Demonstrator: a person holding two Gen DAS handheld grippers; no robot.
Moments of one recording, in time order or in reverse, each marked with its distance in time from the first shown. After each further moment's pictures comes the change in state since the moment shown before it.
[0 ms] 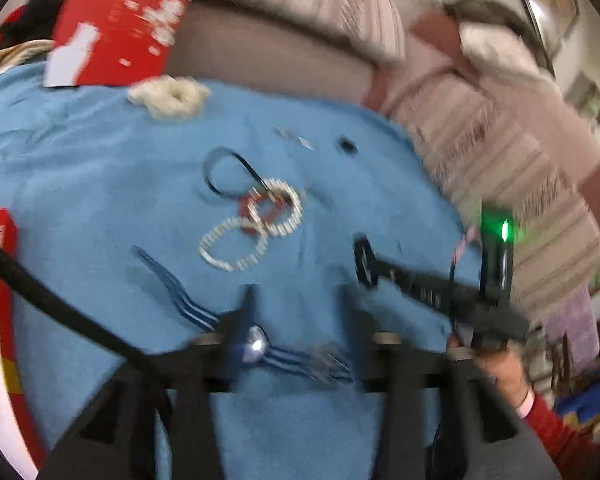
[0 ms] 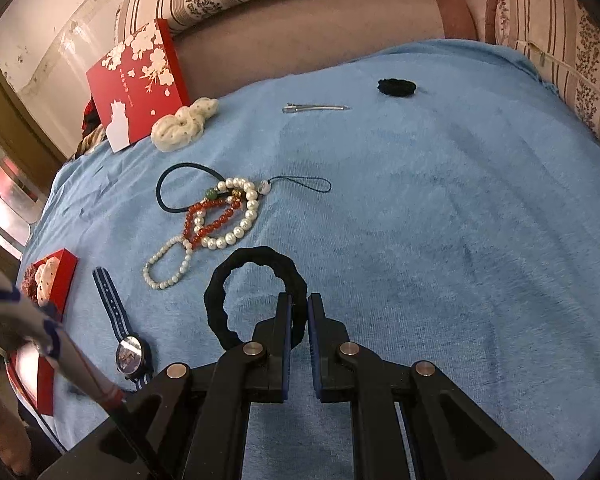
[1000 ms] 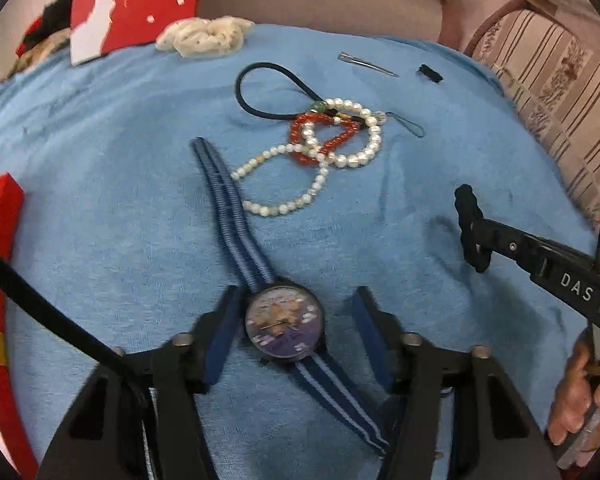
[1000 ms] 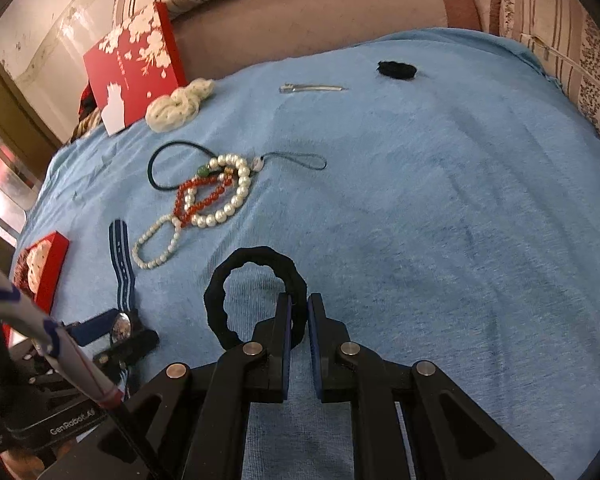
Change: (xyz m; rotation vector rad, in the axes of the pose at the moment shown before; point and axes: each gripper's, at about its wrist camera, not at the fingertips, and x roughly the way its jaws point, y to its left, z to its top) left arm 0.088 -0.015 -0.039 0.081 0.147 0.386; right arm 0.009 0.000 -0.009 -0.025 0.047 -0.023
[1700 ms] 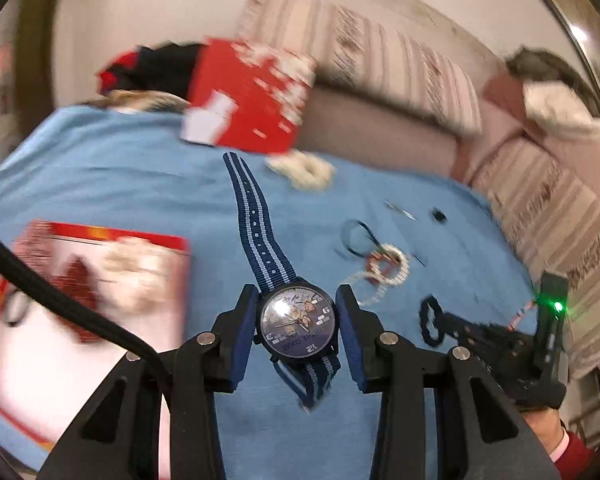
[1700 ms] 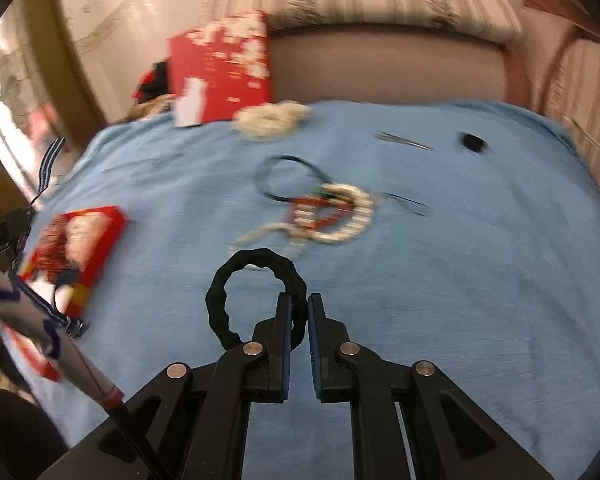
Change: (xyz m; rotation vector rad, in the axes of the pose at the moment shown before) left arm -0.179 0.130 -0.017 -0.202 -0.352 -0.025; right arm -0.038 0.104 -0.016 -0.196 -0.138 0.063
